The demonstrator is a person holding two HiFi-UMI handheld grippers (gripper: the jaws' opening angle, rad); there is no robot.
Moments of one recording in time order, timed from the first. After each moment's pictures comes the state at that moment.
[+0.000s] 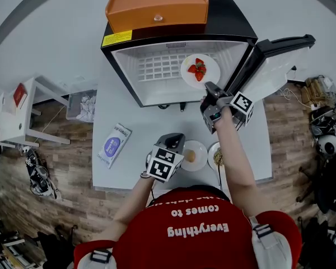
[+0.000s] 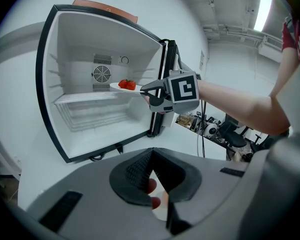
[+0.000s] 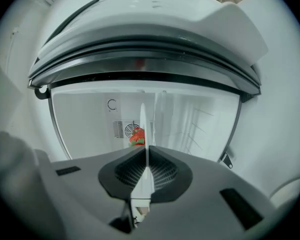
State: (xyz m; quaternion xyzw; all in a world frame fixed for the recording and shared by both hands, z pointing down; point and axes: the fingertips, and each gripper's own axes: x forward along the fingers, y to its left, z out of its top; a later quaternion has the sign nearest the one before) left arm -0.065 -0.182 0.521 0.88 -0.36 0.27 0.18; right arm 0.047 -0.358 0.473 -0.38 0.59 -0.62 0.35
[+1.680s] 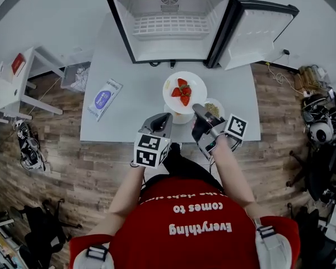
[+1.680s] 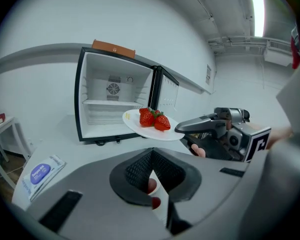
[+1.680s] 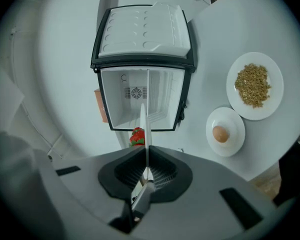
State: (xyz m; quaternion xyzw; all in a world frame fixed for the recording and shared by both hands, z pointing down) left arm -0.070 -0.031 0.488 0.86 -0.45 0.18 0.18; right arm 0.021 -0.064 0.492 -0.29 0.64 -0.66 0.27
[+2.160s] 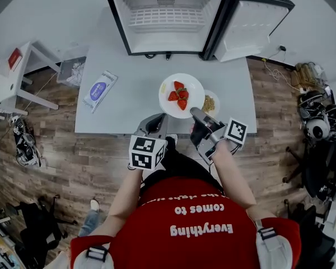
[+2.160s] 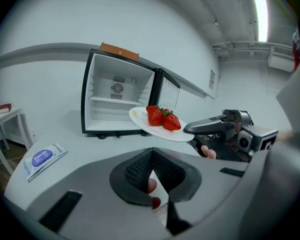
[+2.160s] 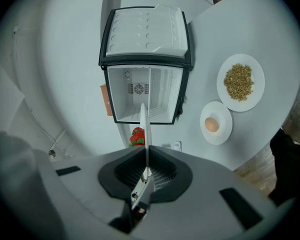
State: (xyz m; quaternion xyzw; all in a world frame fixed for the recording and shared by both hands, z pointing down) left arm -0.069 0.009 0.495 0.85 -0.46 0.16 0.19; right arm 0.026 -0.009 0.489 -0.28 0.66 -0.65 0.25
